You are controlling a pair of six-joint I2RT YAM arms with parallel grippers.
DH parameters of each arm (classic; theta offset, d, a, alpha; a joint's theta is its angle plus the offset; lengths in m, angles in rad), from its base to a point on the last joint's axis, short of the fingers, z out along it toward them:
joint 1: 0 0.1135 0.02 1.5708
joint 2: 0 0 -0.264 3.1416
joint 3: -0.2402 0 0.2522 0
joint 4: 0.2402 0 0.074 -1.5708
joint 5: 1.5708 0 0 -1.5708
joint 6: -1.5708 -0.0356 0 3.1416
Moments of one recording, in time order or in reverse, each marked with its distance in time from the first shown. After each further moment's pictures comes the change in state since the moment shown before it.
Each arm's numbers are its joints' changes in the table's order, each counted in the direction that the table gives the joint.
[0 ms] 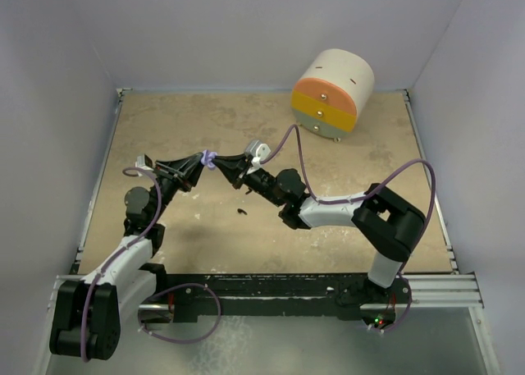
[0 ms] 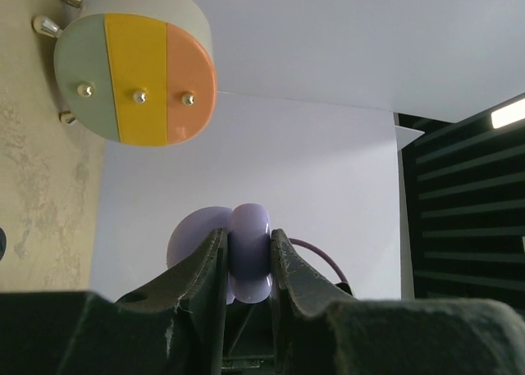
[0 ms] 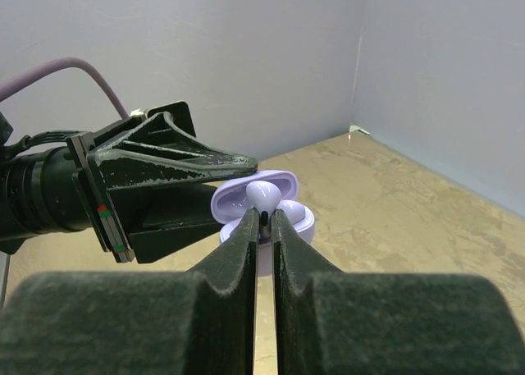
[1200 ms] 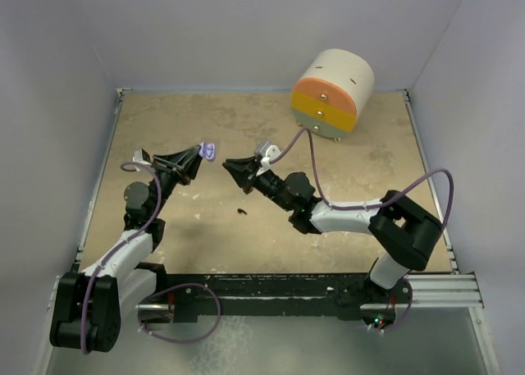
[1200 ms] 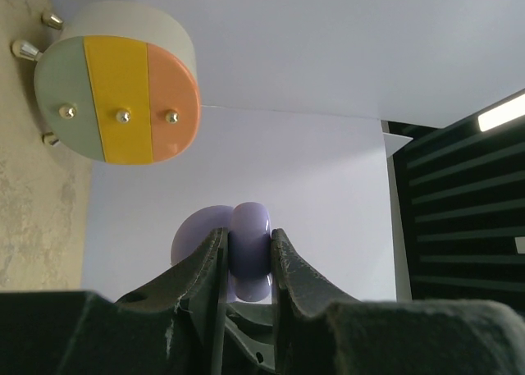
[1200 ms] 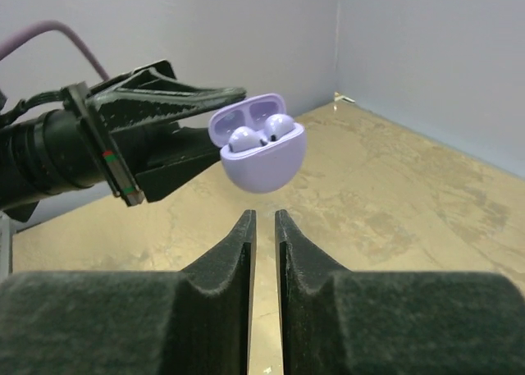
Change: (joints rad) left arm 0.001 -0.053 -0.045 -0.033 -0.032 -0.003; right arm -0.005 0.099 0.098 0.060 0.040 -0.029
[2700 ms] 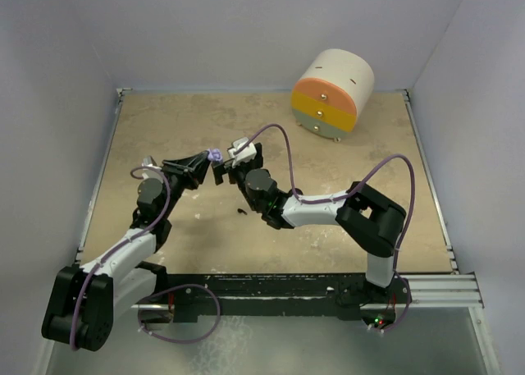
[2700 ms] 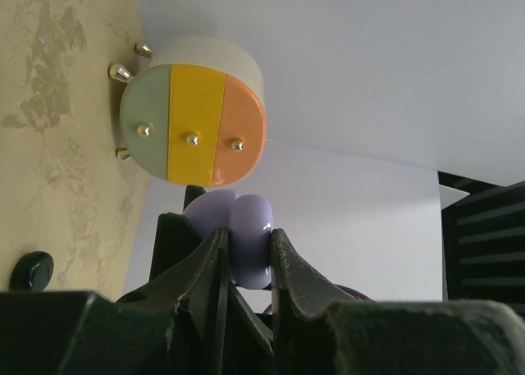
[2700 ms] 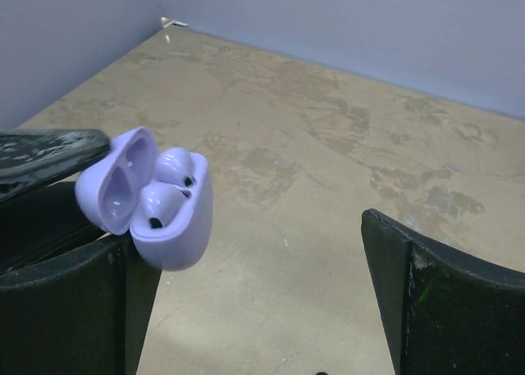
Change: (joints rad) left arm -0.127 -0.021 -0.013 0.191 -0.193 -0.072; right arm 0.077 -0.215 -0.256 0.260 0.568 0.094
